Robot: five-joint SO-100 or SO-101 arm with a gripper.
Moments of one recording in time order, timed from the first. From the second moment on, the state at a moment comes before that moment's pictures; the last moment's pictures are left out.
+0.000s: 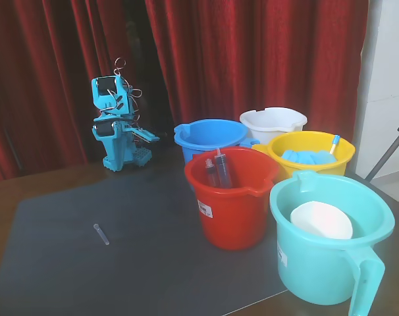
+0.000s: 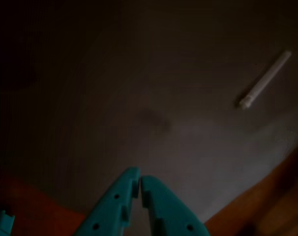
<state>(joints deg) 7.5 177.9 168.4 76.4 15.0</state>
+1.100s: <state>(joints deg) 12.0 143.1 130.0 61.3 8.2</state>
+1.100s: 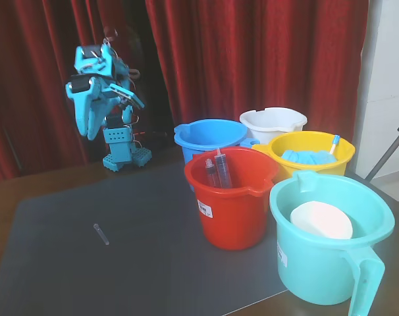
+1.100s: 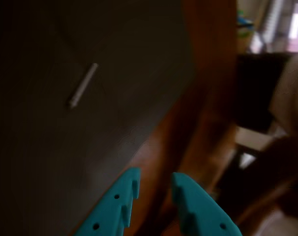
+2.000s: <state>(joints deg) 14.5 63.4 67.1 90.1 45.1</state>
